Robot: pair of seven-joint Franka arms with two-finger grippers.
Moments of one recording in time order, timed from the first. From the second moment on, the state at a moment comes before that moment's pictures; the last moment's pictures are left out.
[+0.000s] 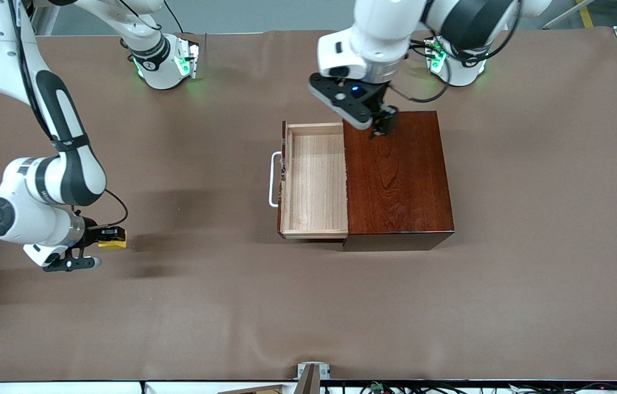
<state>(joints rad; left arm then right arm) -0.56 0.20 -0.22 -1.50 0.00 1.77 -0.02 -0.11 0.54 0.06 -1.77 -0.04 2.22 -0.13</state>
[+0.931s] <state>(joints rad) -0.59 0.33 -0.23 -1.47 0.00 1.92 -0.02 -0.14 0.61 0.07 -1.83 -0.08 2.34 0.06</state>
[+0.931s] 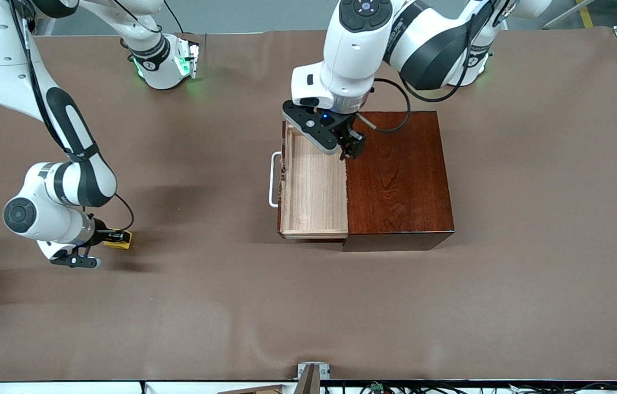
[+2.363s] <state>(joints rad) -0.75 0.77 -0.22 -1.29 -0.01 2.27 0.67 -0.14 0.46 0.08 -1.79 -0.10 2.14 0.07</state>
